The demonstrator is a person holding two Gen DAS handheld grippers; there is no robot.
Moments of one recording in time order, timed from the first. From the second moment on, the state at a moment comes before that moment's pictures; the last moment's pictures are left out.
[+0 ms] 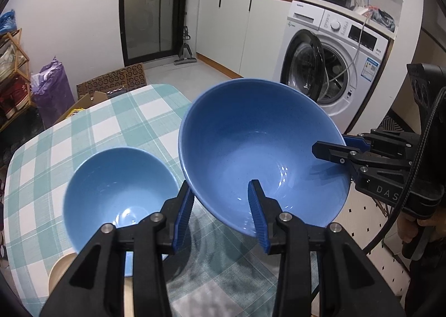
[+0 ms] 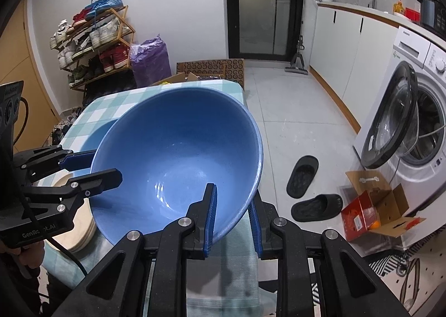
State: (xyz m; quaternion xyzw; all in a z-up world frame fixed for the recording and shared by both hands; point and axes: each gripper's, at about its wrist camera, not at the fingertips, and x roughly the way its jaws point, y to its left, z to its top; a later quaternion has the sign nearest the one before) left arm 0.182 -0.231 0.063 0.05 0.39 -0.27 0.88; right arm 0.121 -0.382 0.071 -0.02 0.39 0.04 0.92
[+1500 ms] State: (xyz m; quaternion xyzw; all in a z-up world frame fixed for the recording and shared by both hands) left arm 0.176 -0.102 0.064 0.00 0.37 -0.15 0.92; right arm 0.172 -0.232 0.078 -0.06 0.40 0.14 0.90
